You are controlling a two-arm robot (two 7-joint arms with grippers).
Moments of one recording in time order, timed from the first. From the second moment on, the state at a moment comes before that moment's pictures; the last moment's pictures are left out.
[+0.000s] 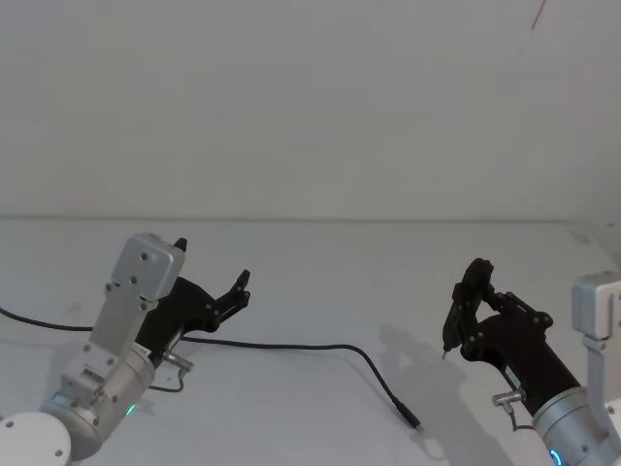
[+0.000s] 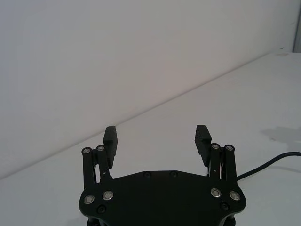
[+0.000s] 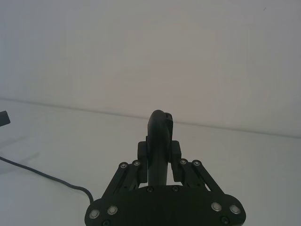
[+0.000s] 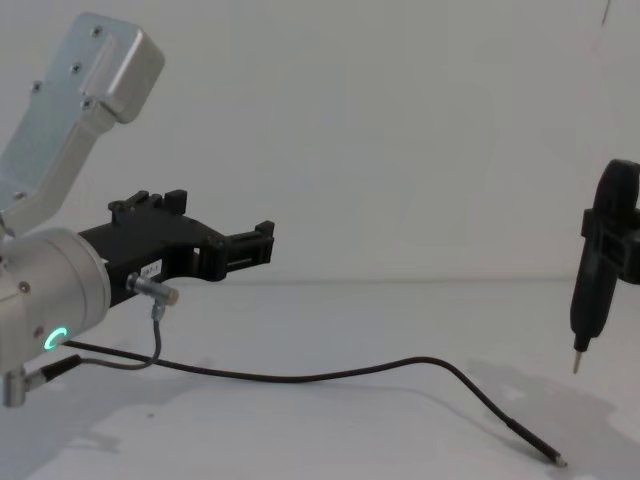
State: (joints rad) left arm -0.24 0.38 0.45 -1.63 -0.20 0.01 -0.01; right arm -0.01 0.34 -0.23 -1.77 0.29 0.03 0.07
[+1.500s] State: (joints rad) left arm -0.67 0.35 0.69 -1.35 -0.29 0.38 -0.62; right arm -0.01 0.34 -0.23 -1.77 0.29 0.03 0.07
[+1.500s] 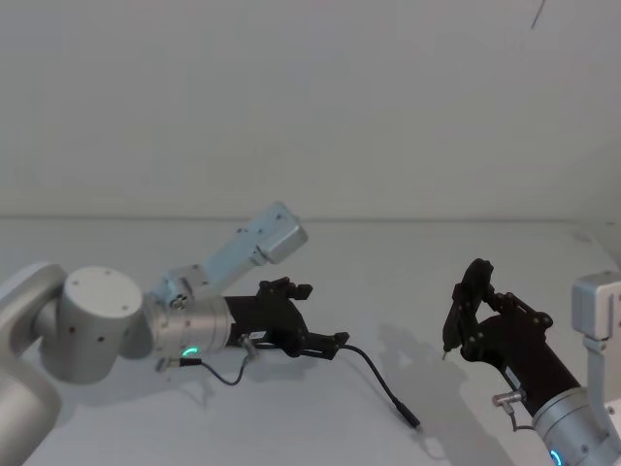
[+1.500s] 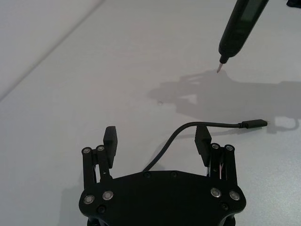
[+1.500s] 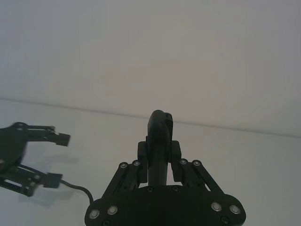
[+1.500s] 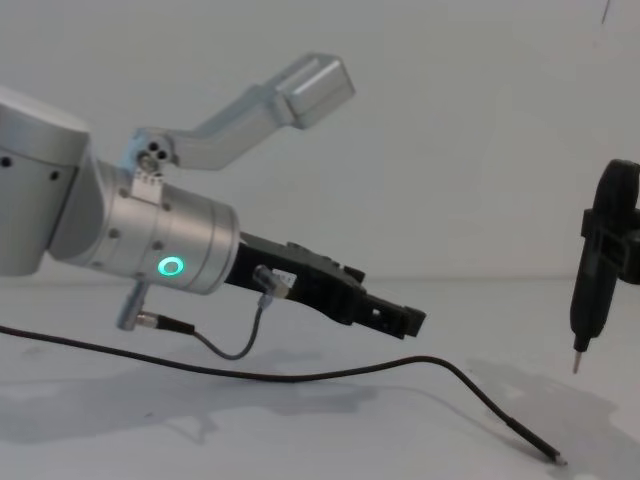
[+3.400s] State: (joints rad) left arm -0.92 0.18 0.85 -0.88 -0.23 0.25 -0.87; right arm -0.01 0.34 -0.23 -1.77 0.29 0.03 0.07
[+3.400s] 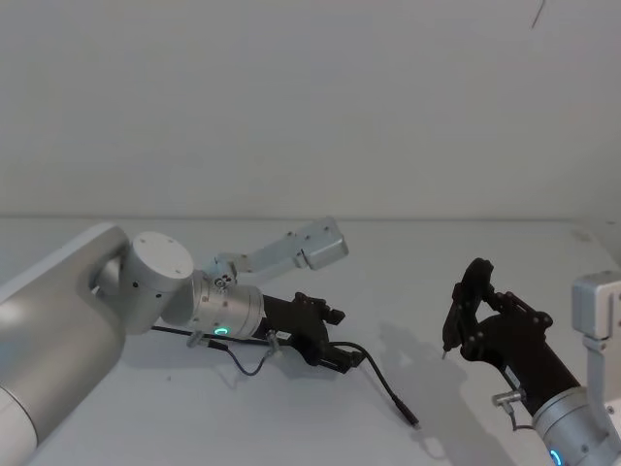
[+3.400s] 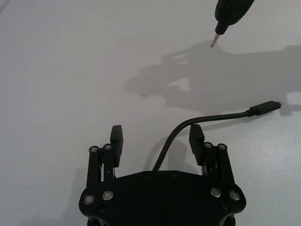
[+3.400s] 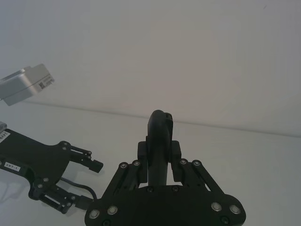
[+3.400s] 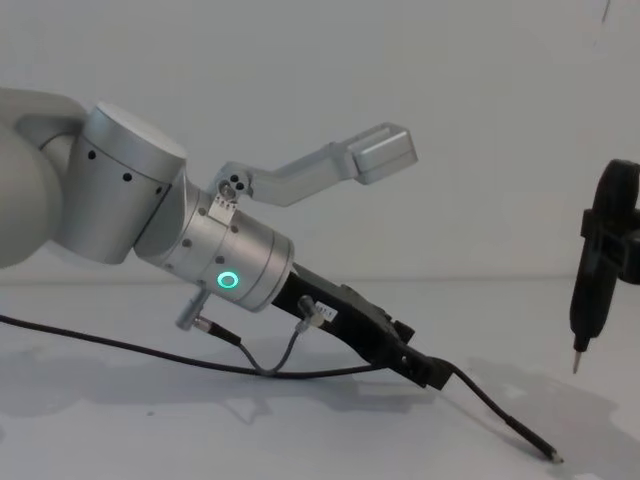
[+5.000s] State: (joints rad) left arm -0.90 0.20 0.82 -0.90 -0.23 0.21 -0.85; right arm -0.01 0.34 -0.22 -1.77 0.29 0.03 0.07
